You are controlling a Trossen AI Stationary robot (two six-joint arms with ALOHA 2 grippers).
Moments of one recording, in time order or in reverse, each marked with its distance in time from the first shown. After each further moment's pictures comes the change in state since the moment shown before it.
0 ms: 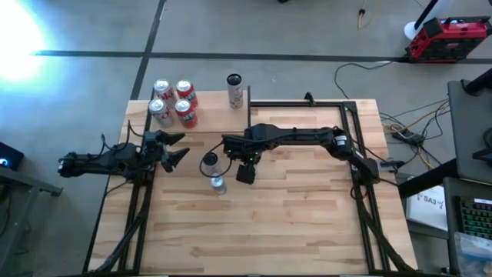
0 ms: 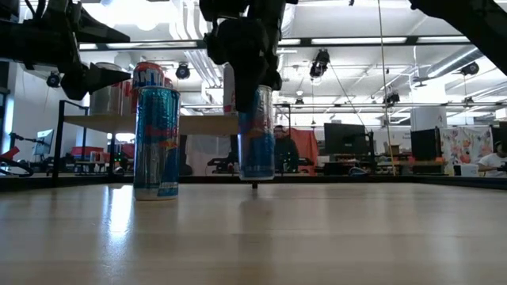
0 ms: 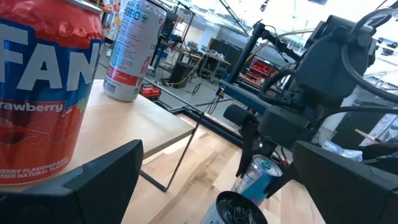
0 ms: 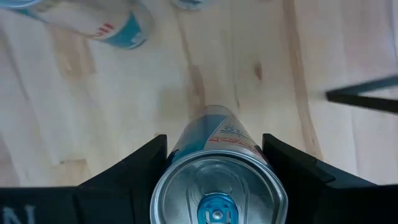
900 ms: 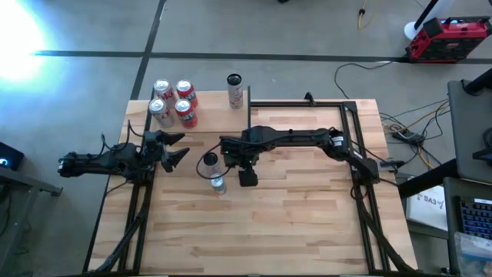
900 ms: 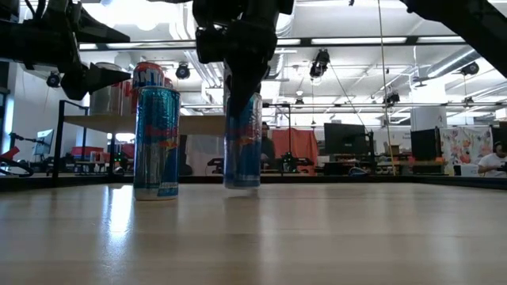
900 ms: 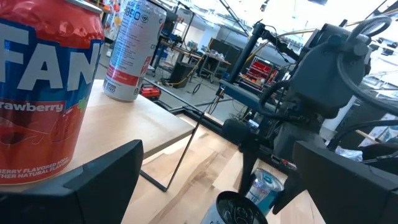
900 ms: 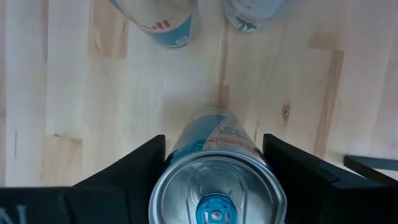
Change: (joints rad) left arm 0.000 0.000 0.000 0.000 0.000 0.000; right arm 0.000 0.030 -0.002 0.068 -0.092 -0.313
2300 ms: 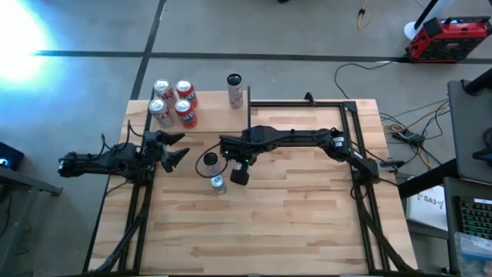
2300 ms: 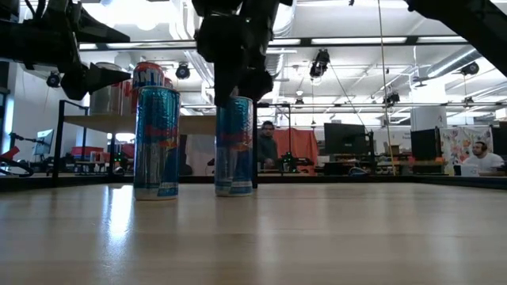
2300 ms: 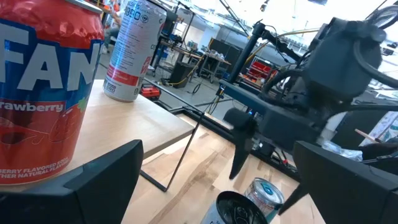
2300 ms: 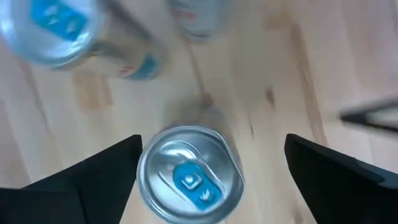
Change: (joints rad) left arm 0.000 0.000 0.000 0.000 0.000 0.000; right arm 0.012 -0.002 0.035 -0.002 0.089 0.379
